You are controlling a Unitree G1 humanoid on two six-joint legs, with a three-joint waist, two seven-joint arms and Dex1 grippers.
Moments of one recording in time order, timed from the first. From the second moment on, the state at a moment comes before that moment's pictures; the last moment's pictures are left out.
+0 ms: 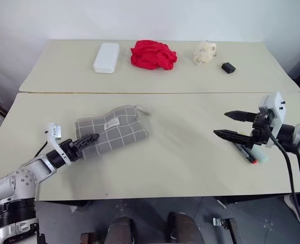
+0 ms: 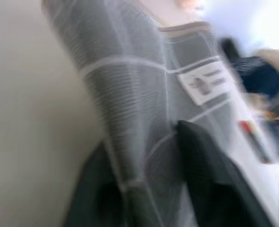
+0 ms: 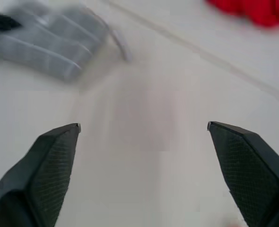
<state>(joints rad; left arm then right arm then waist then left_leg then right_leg) -0.23 0.61 0.41 0.10 -0.77 0.82 -0.62 -0.32 -0.87 -0.24 -0.18 0.65 0.54 1.01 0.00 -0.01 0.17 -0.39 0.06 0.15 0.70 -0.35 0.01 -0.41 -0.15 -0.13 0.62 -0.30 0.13</state>
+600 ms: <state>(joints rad) 0.07 0.81 0.47 0.06 -0.52 0.10 -1.01 -0.11 -0.70 -0.21 -0.28 0.55 0.17 1.08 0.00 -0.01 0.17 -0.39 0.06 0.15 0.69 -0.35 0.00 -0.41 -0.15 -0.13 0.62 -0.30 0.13</state>
